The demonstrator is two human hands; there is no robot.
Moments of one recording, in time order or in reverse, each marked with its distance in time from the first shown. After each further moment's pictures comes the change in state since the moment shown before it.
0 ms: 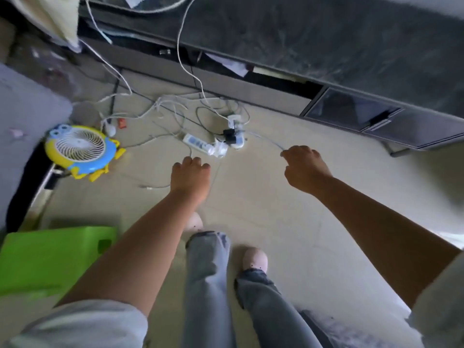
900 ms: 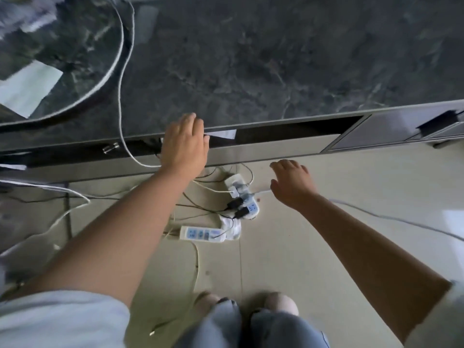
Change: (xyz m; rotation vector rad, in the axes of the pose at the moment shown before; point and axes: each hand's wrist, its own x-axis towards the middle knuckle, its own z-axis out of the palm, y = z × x) left_hand 0.434 -0.066 -0.017 -0.128 0.546 0.377; right_hand 0.337 0.008 0.072 0.306 0.157 0.350
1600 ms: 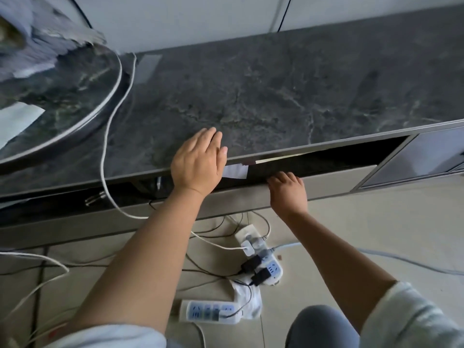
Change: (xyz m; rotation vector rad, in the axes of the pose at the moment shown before) left_hand 0.070 -0.024 0.089 0.047 0.414 0.171; right_hand 0.141 0.003 0.091 -0.017 0.556 -0.041
